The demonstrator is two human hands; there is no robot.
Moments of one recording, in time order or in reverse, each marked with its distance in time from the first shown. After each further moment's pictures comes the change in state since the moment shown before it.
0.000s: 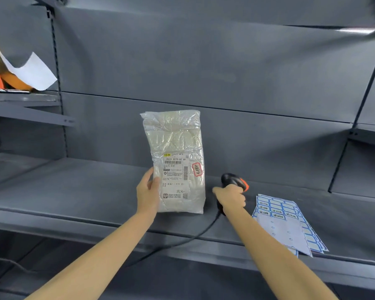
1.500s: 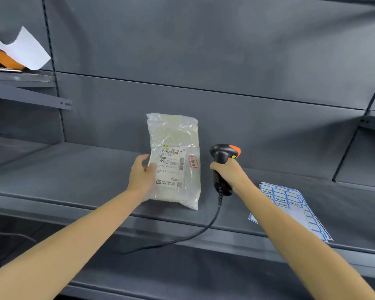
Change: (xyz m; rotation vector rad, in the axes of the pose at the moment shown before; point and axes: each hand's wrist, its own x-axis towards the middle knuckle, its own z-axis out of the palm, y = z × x) left_hand 0.031 -0.002 -0.022 0.268 -0.034 -0.117; right_hand -0.003 -0.022 -0.022 0.111 -0.350 -0.301
